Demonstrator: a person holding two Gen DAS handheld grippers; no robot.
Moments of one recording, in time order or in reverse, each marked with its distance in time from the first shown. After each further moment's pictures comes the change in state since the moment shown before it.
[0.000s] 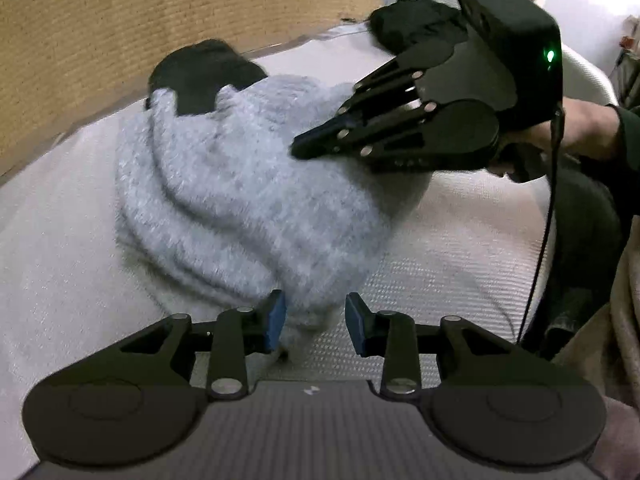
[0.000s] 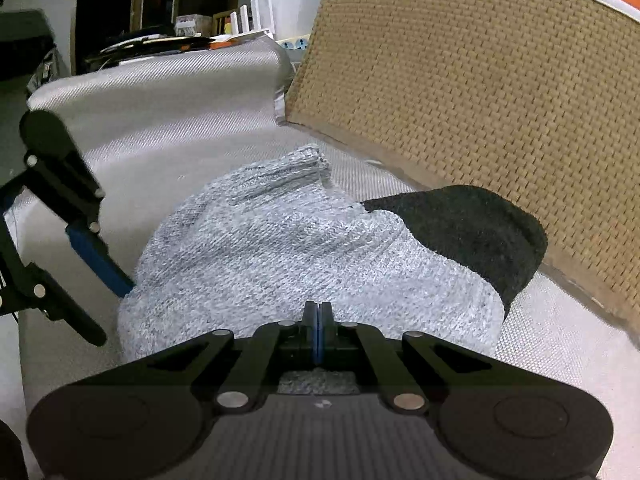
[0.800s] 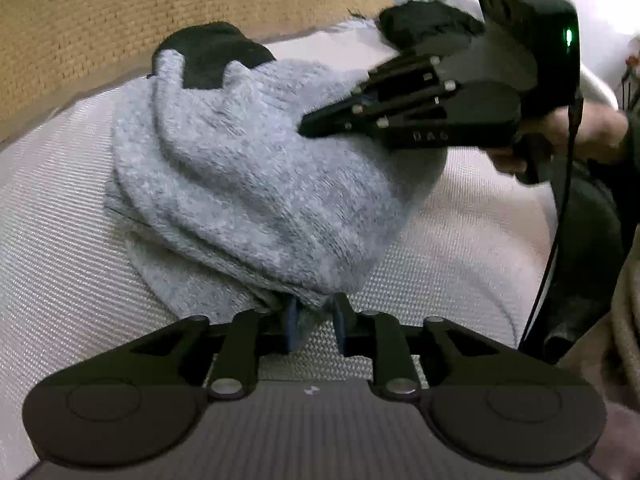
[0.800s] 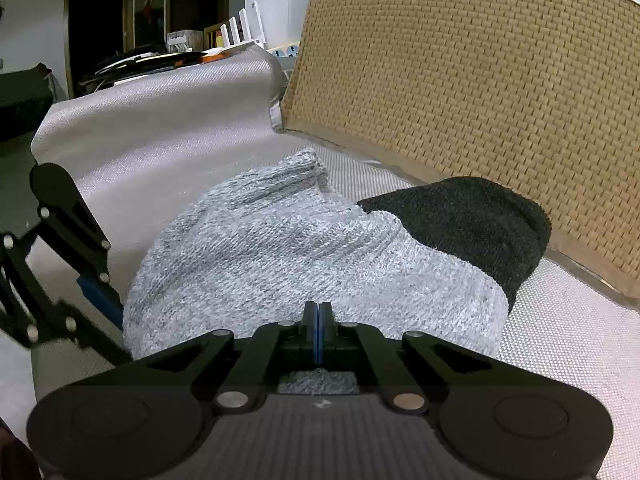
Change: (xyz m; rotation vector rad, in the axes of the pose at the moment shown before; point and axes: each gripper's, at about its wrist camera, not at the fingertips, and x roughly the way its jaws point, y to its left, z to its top) left arm 0.022 0.004 -0.009 -0.007 -0.014 -0.026; right arm 0.000 -0.005 -0.002 0.049 -0.016 0.022
